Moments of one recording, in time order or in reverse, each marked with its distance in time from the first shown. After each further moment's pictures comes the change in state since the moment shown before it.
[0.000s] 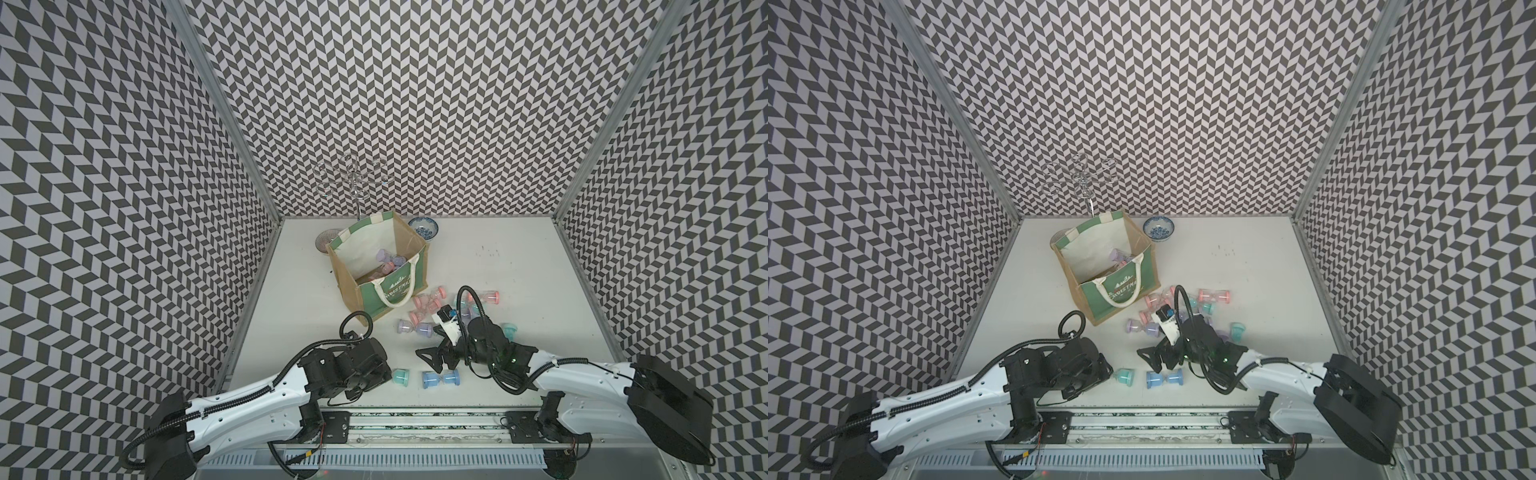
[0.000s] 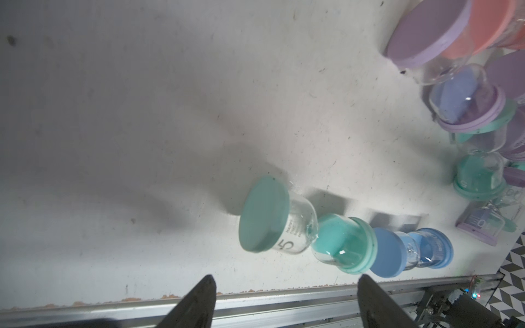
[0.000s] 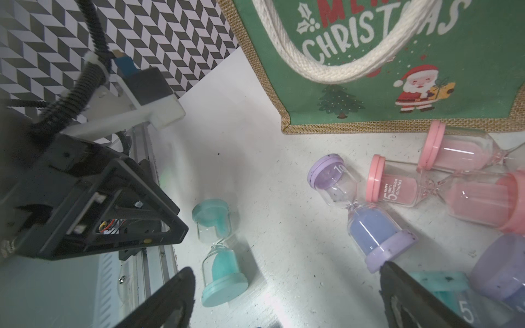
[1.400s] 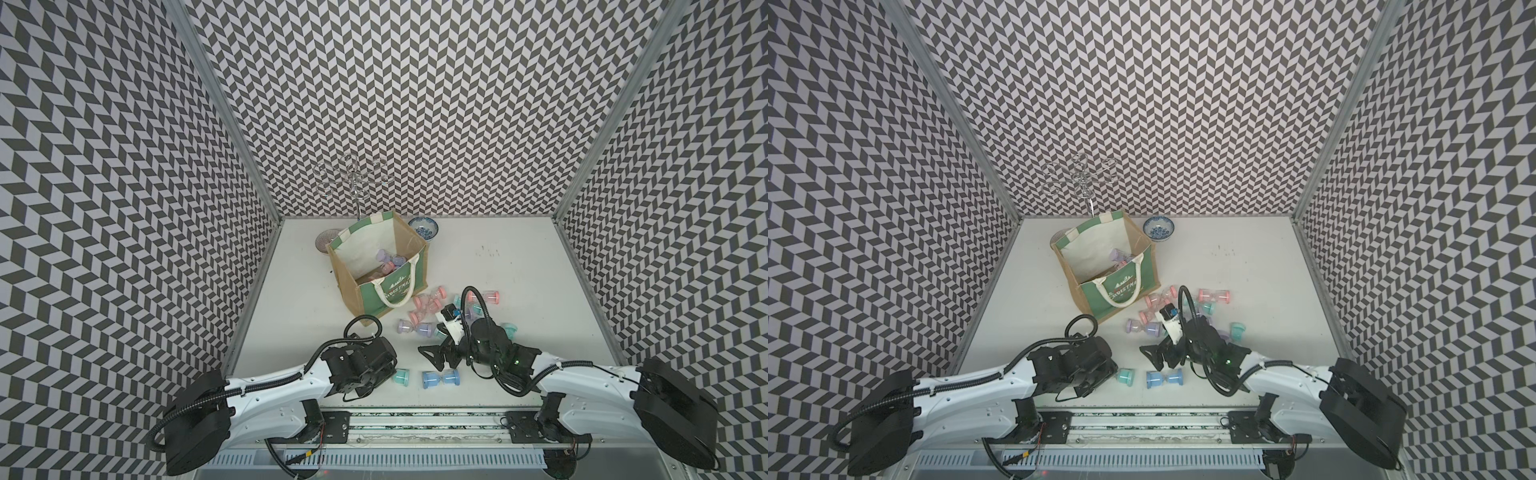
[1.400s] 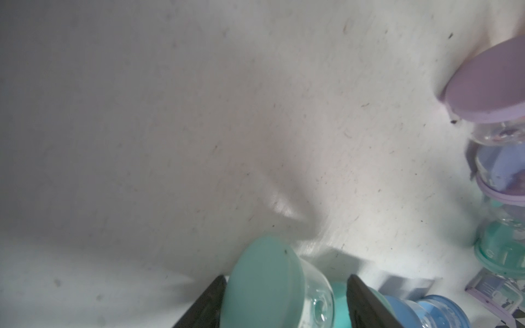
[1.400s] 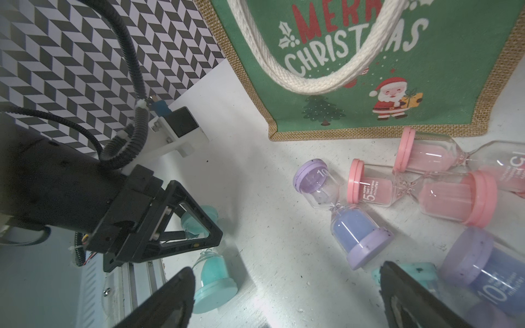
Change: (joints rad) left arm 0.032 0.208 -0.056 0.234 -0.035 -0.110; right arm 0.000 -0.035 -0.016 0.000 0.060 0.000
